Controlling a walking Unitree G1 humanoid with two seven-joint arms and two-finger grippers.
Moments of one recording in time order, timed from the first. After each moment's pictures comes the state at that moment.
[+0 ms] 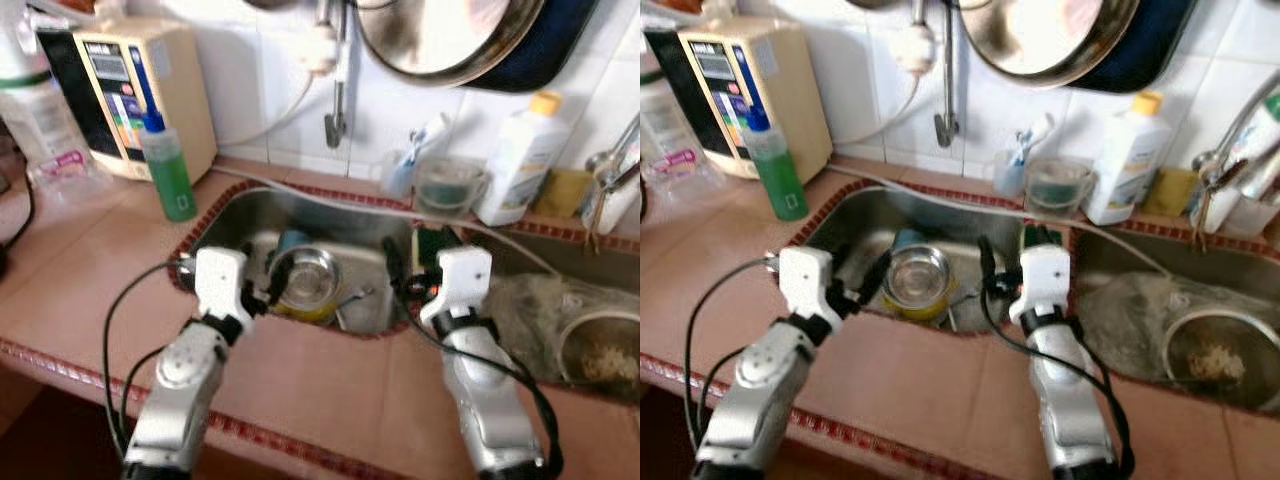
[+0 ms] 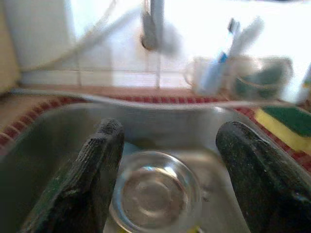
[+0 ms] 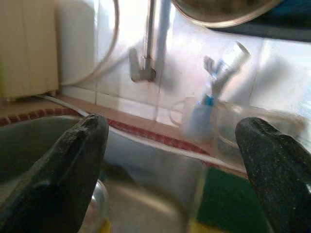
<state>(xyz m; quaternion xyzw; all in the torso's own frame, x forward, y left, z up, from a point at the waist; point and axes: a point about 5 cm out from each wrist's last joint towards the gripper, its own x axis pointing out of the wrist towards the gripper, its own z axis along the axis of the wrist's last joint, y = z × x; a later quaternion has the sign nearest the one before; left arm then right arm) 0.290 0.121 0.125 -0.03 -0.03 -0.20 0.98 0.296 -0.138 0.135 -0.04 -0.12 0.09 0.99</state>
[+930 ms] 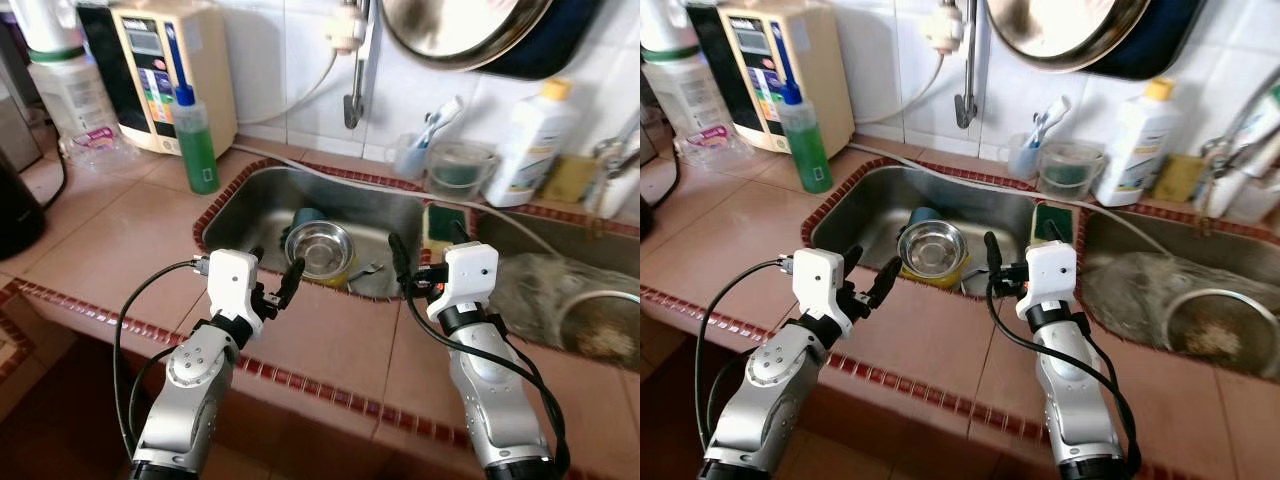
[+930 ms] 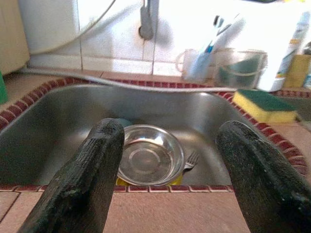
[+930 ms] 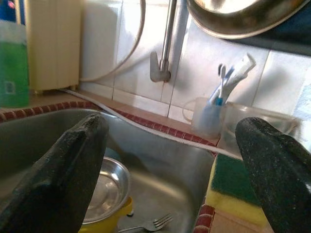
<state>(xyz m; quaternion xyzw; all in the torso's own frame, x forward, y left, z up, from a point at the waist) 0.289 0.116 0.126 -0.03 -0.03 -0.21 0.98 0.299 -0.139 0.139 -0.05 -0.13 0.09 0.99</state>
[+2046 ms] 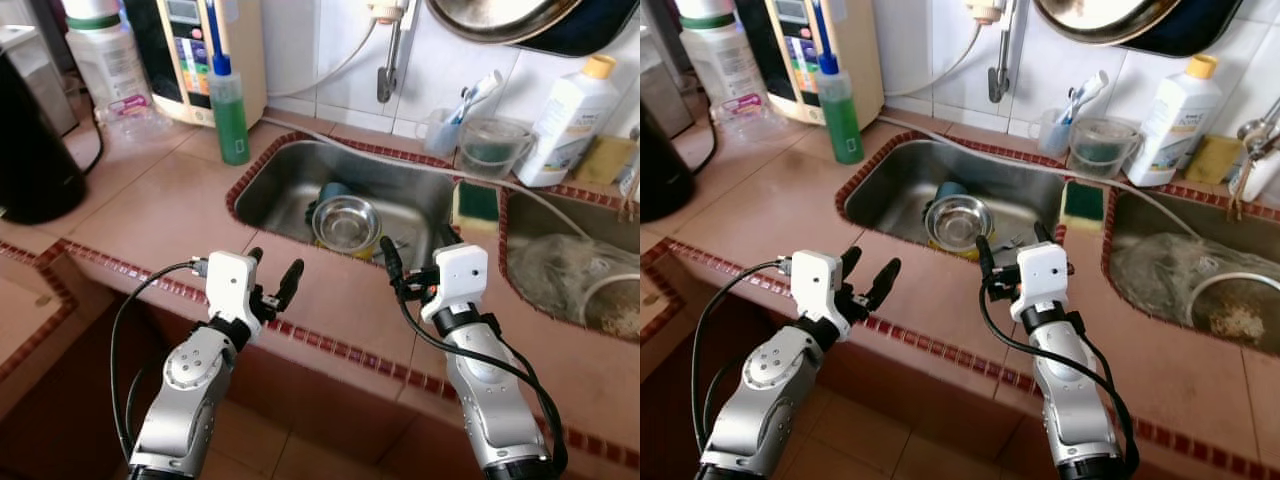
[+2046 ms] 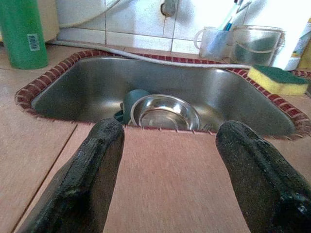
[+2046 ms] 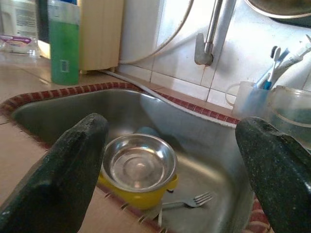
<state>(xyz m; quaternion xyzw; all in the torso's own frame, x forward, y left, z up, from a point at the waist) 0.286 0.117 0.123 -0.03 -0.02 -0.21 0.98 0.298 -0.135 0.135 -0.06 -0.12 0.11 0.99</state>
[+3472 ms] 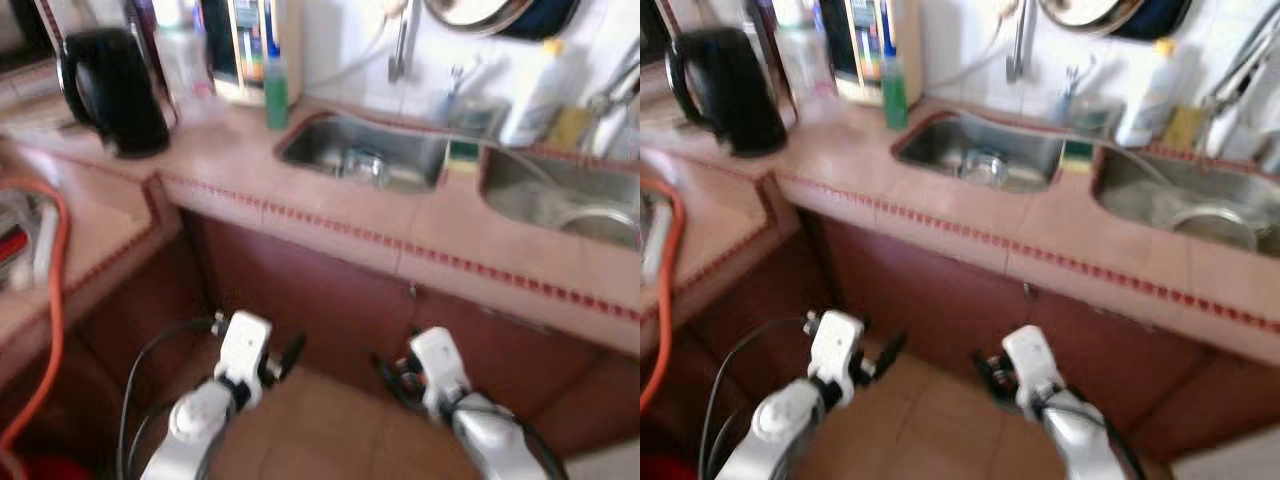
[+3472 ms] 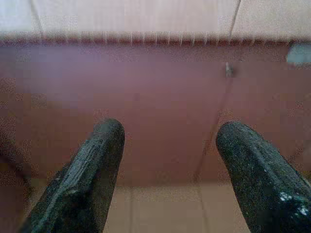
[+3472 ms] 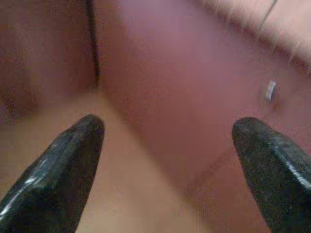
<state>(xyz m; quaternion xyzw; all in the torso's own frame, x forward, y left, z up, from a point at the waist) 0.254 0.122 0.038 0.03 0.12 -0.24 0.96 0.250 -0.161 0.010 -0.10 0.17 0.22 0.96</state>
